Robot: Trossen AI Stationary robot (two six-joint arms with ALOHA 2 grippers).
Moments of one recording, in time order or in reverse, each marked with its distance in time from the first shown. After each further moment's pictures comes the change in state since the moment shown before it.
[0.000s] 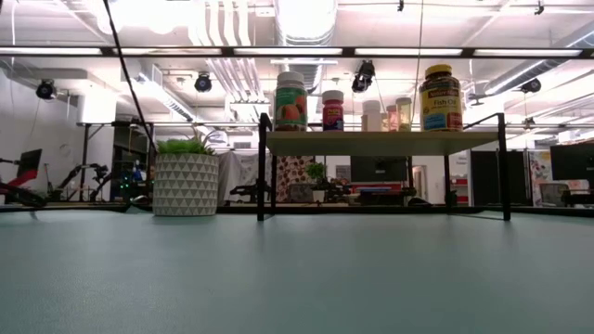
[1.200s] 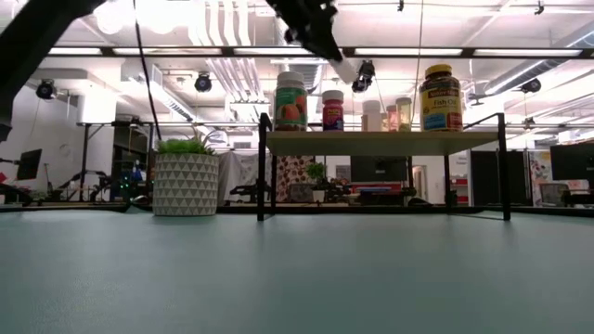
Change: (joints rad) left arm 0.707 0.224 0.338 0.347 -0.256 1.142; right arm 0.044 -0.028 0.041 0.010 0.012 0.054
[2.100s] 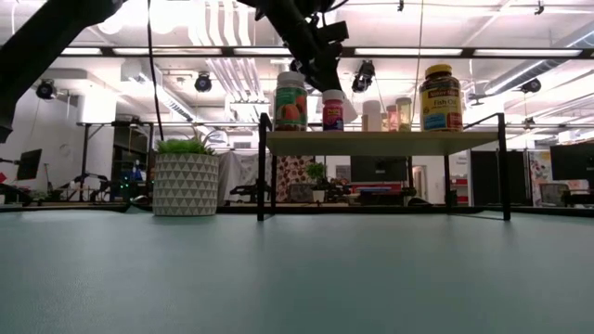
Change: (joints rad) left arm 0.002 0.089 -0.061 -0.044 0.016 -0.054; right arm 0.000 0.002 0.002 -0.001 0.018 0.018
